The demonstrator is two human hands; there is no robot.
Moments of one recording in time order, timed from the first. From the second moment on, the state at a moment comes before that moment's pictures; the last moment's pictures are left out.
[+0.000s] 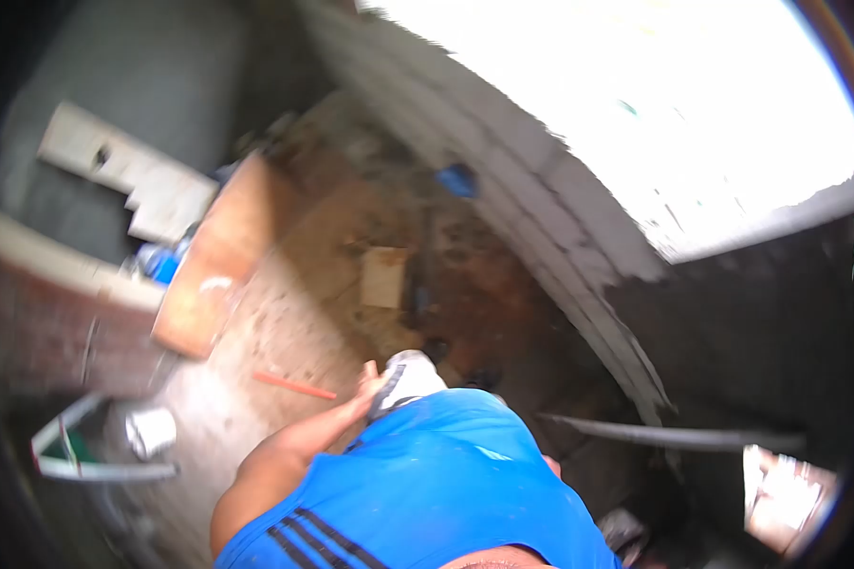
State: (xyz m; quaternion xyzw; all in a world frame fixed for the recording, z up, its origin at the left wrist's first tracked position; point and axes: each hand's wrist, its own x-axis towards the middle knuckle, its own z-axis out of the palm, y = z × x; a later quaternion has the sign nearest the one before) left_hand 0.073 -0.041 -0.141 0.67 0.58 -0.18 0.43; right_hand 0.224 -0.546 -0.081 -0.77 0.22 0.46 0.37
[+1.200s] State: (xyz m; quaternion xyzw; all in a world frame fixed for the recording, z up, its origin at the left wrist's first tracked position) left_hand -0.203 -0.093 -0.183 0.51 0.63 -0.06 0.58; right_hand 0.271 -0.477 -0.132 -0.77 0.18 0.53 0.31
